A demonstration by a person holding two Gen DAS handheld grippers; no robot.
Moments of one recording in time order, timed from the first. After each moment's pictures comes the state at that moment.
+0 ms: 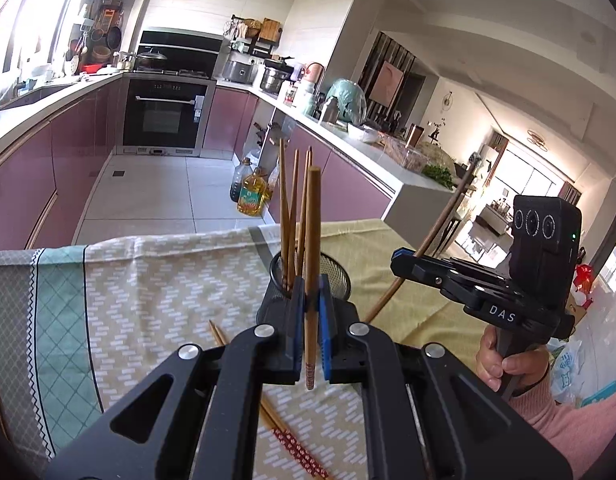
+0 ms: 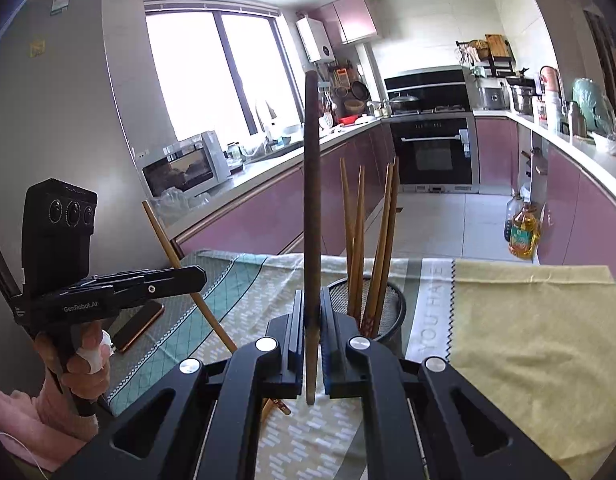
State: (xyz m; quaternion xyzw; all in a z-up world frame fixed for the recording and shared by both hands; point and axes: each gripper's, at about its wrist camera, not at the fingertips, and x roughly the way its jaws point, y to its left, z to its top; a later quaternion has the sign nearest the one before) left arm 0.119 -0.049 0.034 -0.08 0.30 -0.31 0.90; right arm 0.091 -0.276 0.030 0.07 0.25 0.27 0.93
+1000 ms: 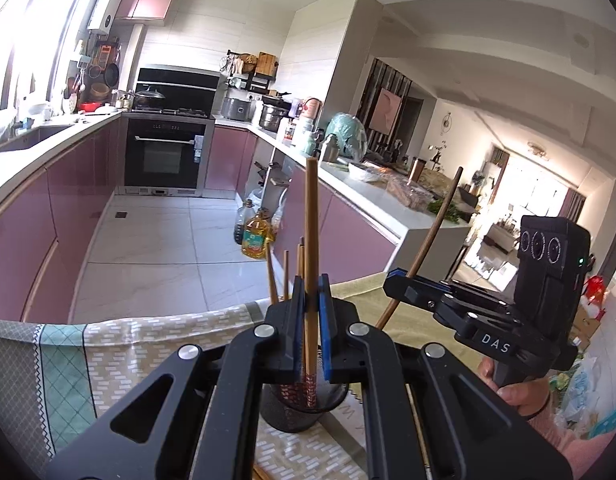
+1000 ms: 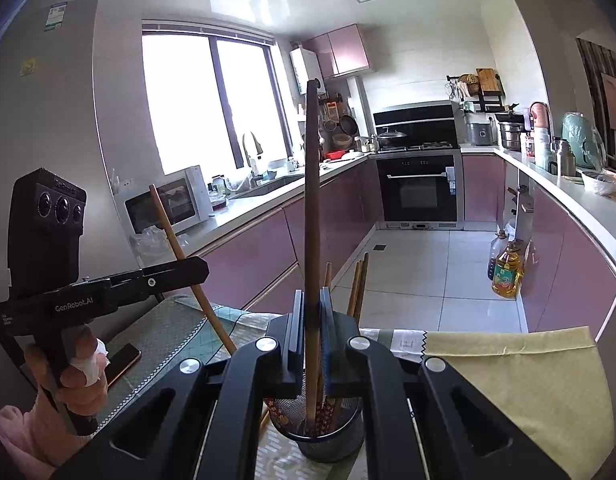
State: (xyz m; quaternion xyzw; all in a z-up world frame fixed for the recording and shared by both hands) left arm 0.163 -0.080 0.088 -0.06 0.24 -0.30 0.92; right arm 0.135 -0.288 0.063 0.06 0.21 0.24 0.95
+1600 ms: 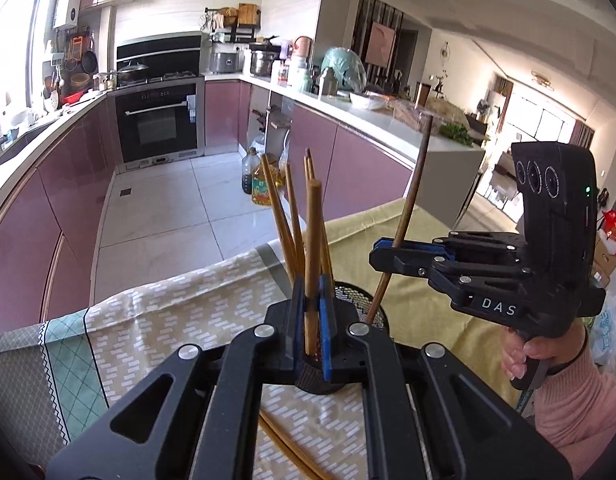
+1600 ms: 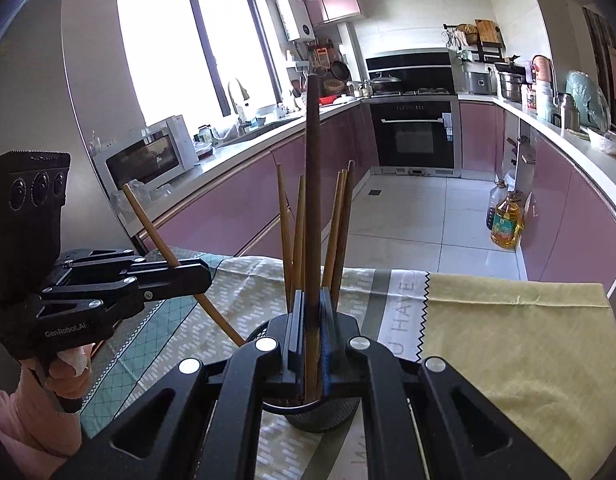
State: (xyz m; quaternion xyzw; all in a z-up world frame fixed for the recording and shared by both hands) left arm 0.181 -0.107 0.045 0.04 0.33 -0.30 0.90; right arm 0.168 -0.276 0.019 0.05 0.31 0.23 0.92
